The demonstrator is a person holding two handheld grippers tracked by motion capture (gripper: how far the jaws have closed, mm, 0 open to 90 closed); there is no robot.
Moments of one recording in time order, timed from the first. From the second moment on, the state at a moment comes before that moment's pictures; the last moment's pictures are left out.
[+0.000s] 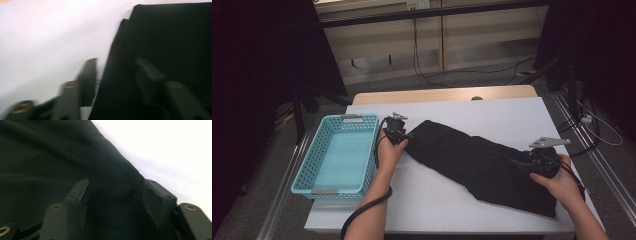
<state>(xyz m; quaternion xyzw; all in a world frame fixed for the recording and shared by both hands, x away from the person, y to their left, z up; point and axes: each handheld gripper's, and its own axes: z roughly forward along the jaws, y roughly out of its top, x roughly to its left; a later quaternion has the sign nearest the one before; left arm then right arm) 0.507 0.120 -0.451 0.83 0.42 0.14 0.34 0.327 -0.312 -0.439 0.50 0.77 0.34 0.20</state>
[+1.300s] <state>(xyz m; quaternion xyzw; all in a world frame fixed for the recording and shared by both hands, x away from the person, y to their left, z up) 0.497 0.139 -0.430 0.83 0.44 0.15 0.30 0.332 -0.350 -0.450 0.54 0.75 0.28 0.25</state>
